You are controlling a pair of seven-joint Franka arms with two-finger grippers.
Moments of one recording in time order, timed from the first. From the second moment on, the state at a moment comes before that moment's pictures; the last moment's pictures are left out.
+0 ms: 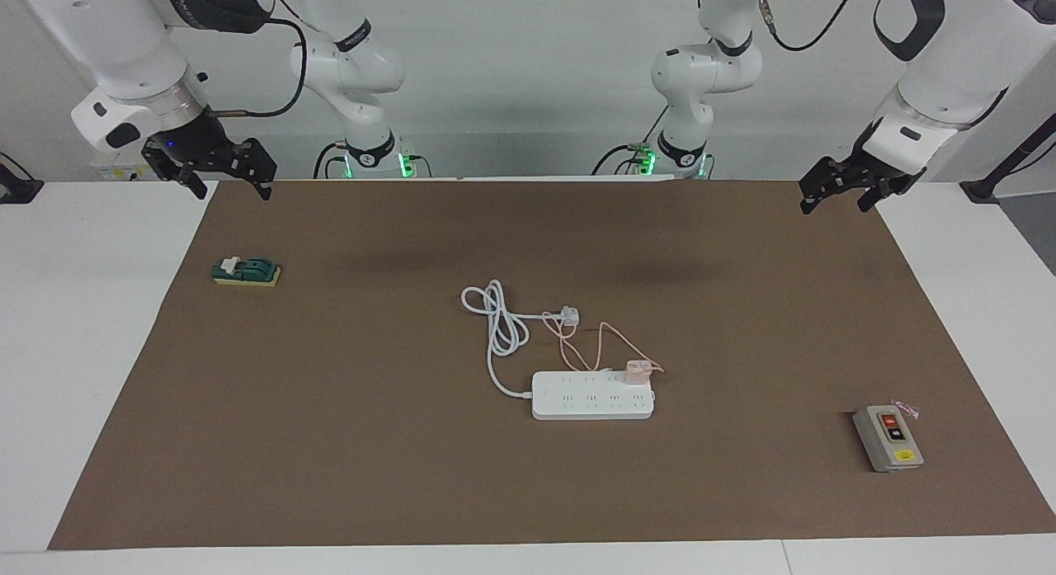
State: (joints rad) left arm 0.04 0.03 -0.06 -1.55 -0.01 1.48 0.01; right arm -0.12 -0.03 0.04 -1.59 -0.02 1.46 -0.05
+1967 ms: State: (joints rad) left arm -0.08 0.13 -0.07 -1.70 -0.03 1.91 -0.34; right arm 0.07 0.22 0.06 -1.64 0.42 1.79 0.79
